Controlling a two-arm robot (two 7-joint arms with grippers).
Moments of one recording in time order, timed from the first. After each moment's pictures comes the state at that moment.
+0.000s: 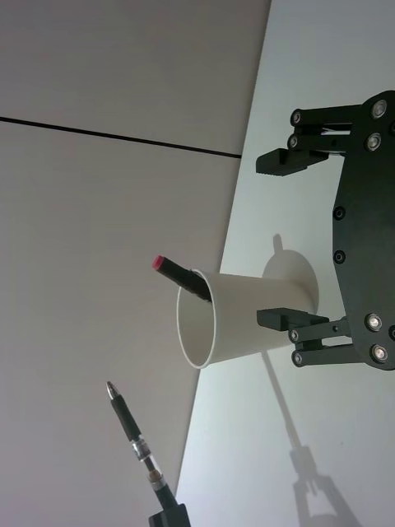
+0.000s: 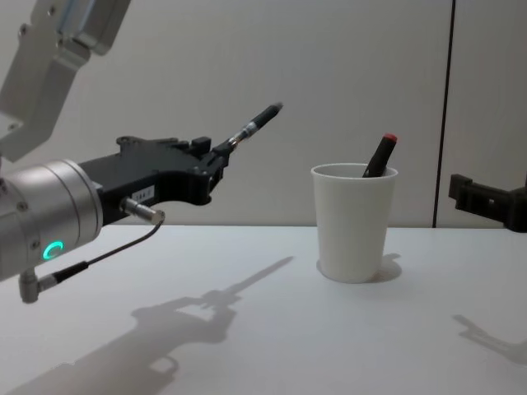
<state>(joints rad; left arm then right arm) -0.27 0.41 0.44 -1.62 -0.26 -0.05 -0.15 -0.01 0.34 -0.23 -1.77 0.29 0.03 0.07</state>
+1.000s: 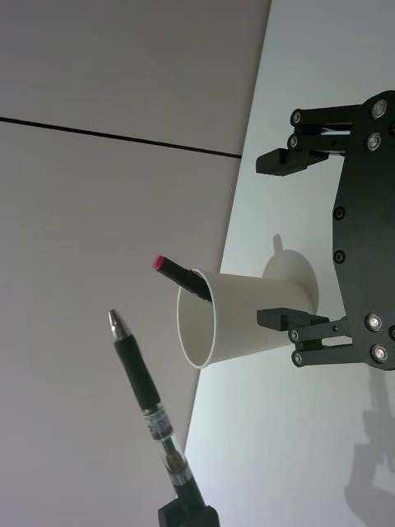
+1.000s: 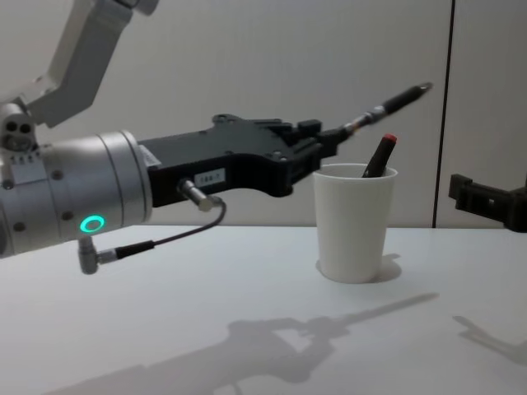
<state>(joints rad) -0.39 0.42 0.52 -1.56 -0.37 -0.12 -0.54 -0.01 0.34 -0.23 -1.77 0.29 0.03 0.07</state>
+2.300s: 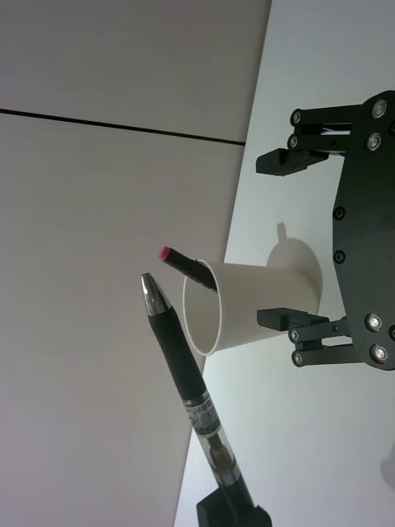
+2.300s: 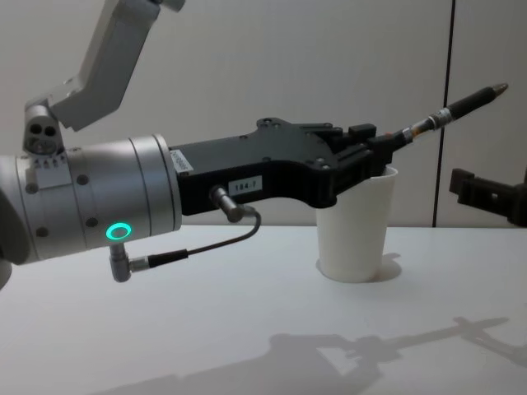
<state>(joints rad) -0.42 0.41 0.57 -1.55 -0.42 -0.14 -0.65 -0.02 0.34 -0.21 -1.77 0.33 0.03 0.12</state>
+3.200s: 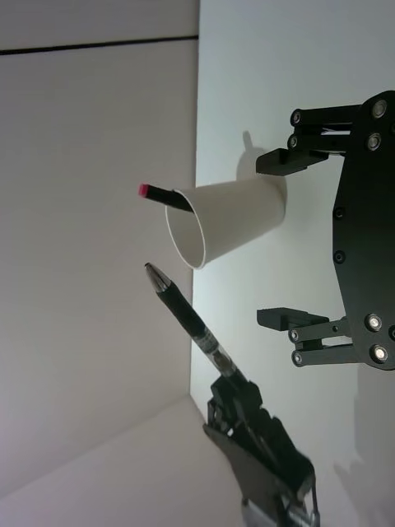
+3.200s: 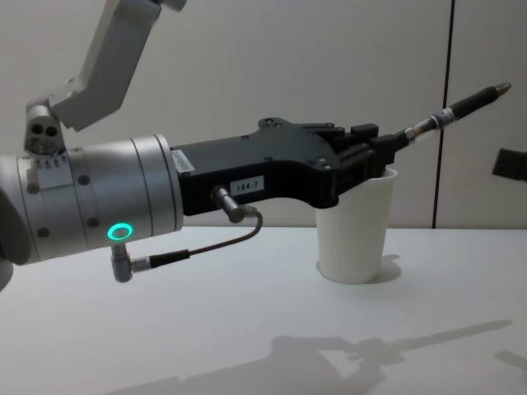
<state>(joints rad) -0.42 0.41 0.58 -1.55 -0.42 -0.14 -0.65 -0.09 0.46 -0.06 -1.83 0.75 0.21 0.44</state>
